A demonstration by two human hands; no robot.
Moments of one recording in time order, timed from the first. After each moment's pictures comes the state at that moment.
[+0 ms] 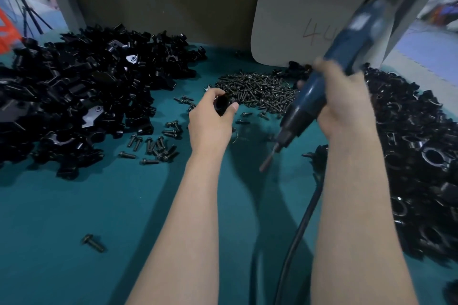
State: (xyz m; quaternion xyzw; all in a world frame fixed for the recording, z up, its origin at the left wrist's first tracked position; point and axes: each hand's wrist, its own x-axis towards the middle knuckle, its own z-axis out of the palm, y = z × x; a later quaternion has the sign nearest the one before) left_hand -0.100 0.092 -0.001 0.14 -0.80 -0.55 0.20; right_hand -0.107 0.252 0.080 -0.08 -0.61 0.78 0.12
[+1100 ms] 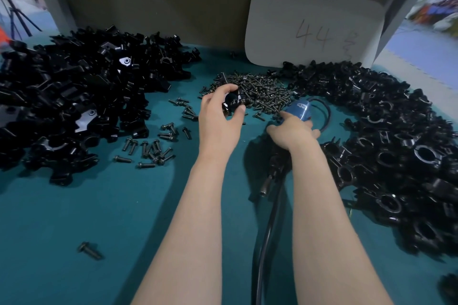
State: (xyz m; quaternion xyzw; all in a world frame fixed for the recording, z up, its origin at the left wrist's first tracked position) left_hand -0.102 0.107 -0.005 0.04 -0.76 -0.61 0.22; right_hand -0.127 0.234 0.017 -0.17 -0.96 0.22 -0.08
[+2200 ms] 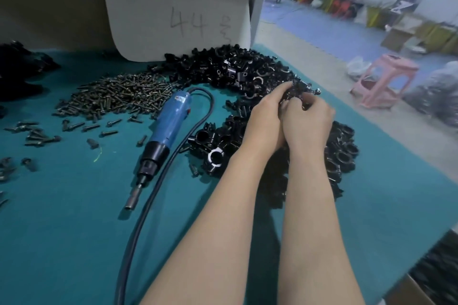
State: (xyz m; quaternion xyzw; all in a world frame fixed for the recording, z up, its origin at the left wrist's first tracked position) left_hand -0.077 0.363 0.029 -0.23 -0.69 -0.68 -0.05; right_hand -0.045 0.417 0.050 -0.33 -0.78 0.41 0.33
